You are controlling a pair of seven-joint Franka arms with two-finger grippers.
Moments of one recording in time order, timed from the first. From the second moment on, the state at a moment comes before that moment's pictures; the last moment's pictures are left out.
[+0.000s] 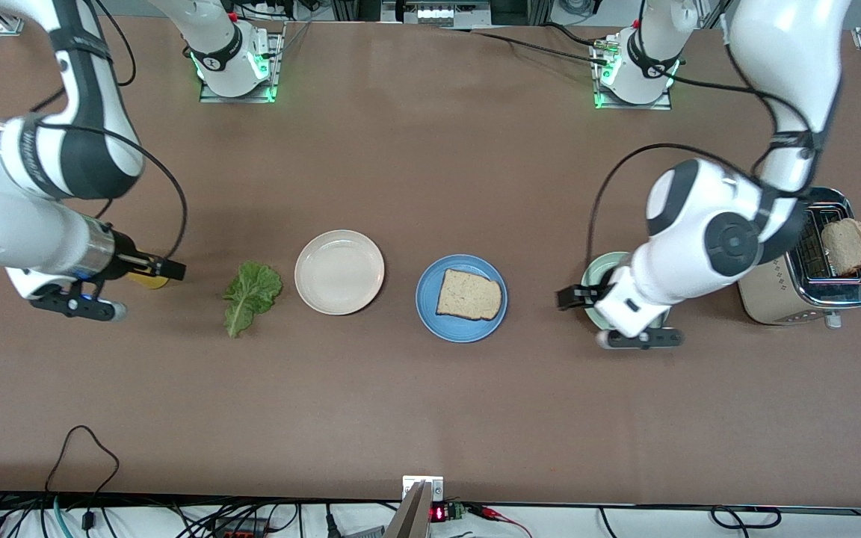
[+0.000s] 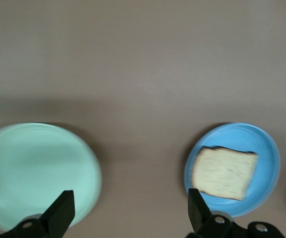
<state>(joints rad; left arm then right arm) 0.03 0.51 -0.36 -1.50 0.03 2.00 -0.38 0.13 0.38 -0.03 -1.61 0.02 1.86 0.31</state>
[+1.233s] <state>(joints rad) 0.11 0.23 -0.08 -1.38 0.04 1.62 -0.05 0.21 0.69 -0.05 -1.73 0.01 2.42 0.55</state>
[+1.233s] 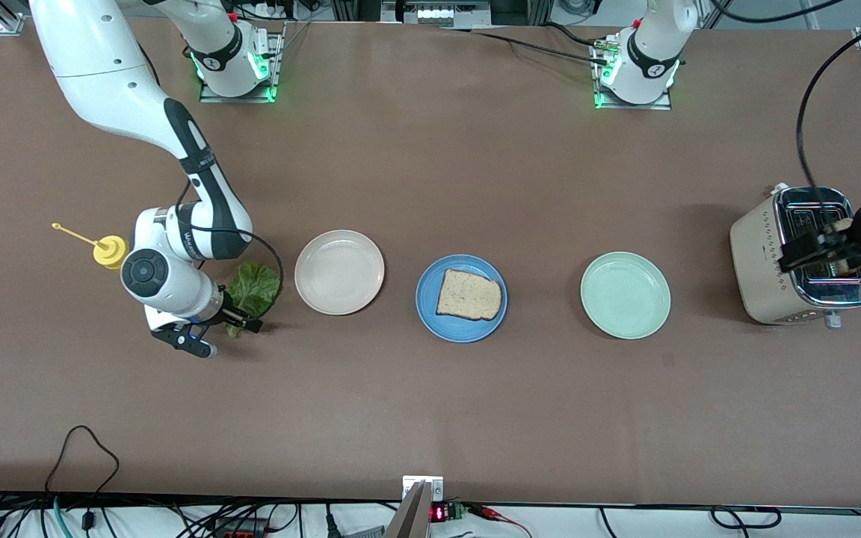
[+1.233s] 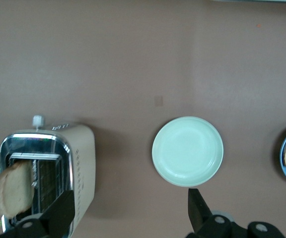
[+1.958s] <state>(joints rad) 0.13 0.09 -0.08 -1.55 0.03 1.65 -0.04 0.21 0.67 -0.06 -1.73 0.01 2.39 0.37</state>
